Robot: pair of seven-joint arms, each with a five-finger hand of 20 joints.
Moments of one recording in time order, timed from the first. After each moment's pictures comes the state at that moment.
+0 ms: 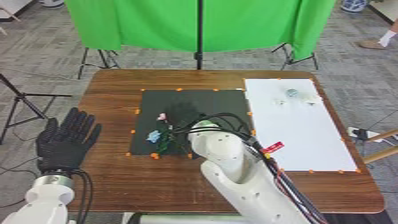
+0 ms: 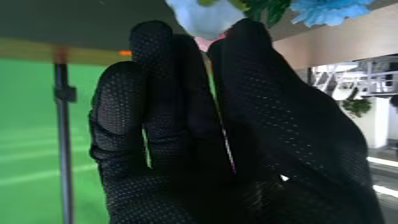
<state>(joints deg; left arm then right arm) 123.7 -66.6 -100.6 -122.8 2.2 16.7 12.2 -72.9 -78.3 46.5 -101.3 -153.5 -29.3 16.0</state>
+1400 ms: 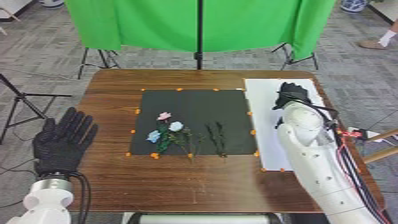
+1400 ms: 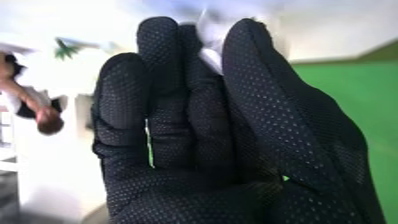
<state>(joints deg) 125.5 -67.1 -100.4 -123.9 8.5 16.1 14.1 -73.0 -69.4 73.4 -83.1 -150.8 -12.8 30.4</state>
